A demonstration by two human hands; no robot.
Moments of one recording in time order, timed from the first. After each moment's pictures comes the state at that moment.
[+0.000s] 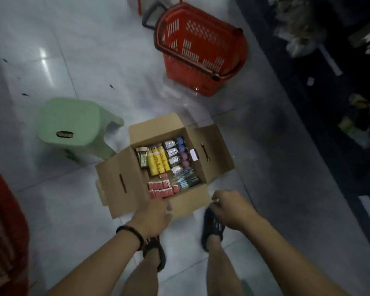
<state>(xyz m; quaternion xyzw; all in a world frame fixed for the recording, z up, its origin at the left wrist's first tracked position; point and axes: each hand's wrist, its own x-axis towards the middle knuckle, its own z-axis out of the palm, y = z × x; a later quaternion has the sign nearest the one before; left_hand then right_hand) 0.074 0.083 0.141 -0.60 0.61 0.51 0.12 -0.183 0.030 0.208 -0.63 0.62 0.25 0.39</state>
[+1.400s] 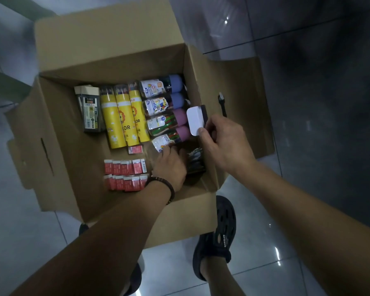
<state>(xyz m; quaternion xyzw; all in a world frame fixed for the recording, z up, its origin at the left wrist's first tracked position) -0.078 -0.020 -0.322 -0.66 0.66 0.31 0.19 -0.223 -0.122 -0.229 -0.71 0.59 -0.01 0.38</state>
